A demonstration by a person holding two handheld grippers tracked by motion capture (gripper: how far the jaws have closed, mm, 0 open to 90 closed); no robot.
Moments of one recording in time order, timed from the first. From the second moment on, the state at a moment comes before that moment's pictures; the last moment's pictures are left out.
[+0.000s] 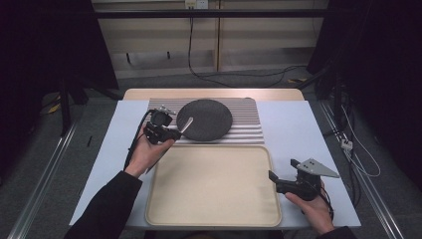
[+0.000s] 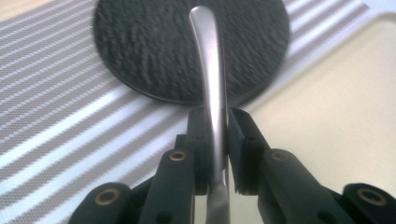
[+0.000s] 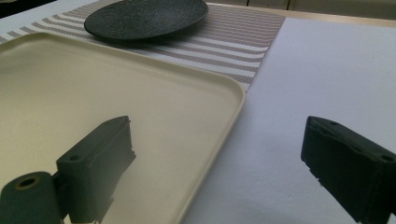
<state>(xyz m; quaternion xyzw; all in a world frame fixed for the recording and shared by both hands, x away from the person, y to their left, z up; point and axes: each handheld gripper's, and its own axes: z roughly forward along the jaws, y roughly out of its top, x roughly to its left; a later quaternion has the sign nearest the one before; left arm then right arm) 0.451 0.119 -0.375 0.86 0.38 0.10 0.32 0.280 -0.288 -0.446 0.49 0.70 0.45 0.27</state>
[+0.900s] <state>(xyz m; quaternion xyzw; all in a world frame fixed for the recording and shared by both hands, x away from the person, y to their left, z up) 0.400 0.103 -0.396 0.88 0.36 0.08 0.29 0.281 -0.285 -0.446 0.49 0.70 0.45 0.27</state>
